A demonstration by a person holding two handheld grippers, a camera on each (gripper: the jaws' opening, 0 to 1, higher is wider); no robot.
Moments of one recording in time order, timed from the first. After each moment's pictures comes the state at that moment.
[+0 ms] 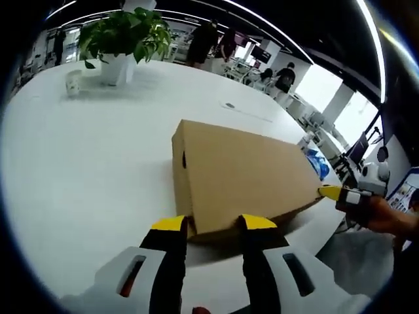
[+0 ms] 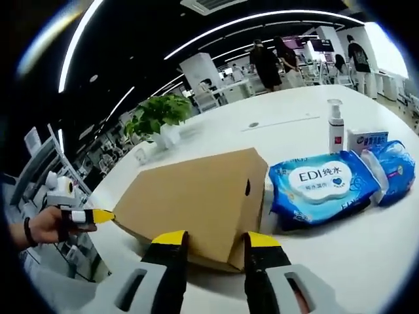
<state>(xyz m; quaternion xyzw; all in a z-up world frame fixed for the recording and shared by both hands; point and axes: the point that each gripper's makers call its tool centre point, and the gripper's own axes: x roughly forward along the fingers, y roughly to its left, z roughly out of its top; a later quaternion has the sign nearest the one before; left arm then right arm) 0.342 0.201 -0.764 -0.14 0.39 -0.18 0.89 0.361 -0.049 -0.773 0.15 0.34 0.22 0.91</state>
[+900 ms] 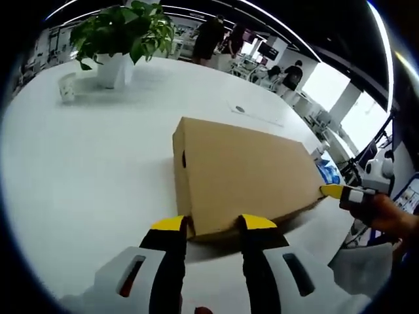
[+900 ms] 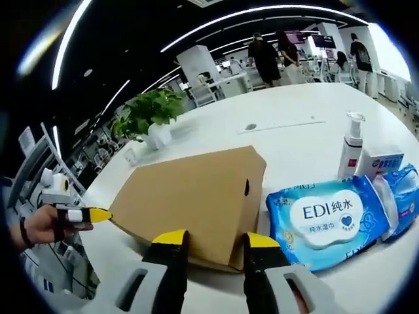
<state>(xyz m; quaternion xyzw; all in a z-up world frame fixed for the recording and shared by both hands) 0.406 0.198 -0.764 -0.14 0.41 -0.16 0.89 0.424 -0.052 -0.774 0.13 0.36 0.21 0.90</state>
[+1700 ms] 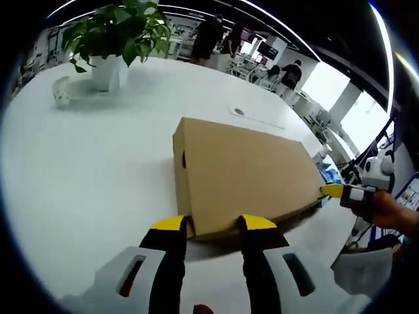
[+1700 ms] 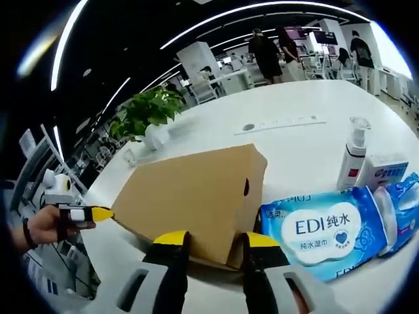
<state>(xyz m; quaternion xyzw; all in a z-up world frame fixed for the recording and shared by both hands) 0.418 0.189 -0.760 -0.13 0.41 -0.16 0.89 0.438 -0.068 -0.769 0.14 0.37 0.22 0.89</state>
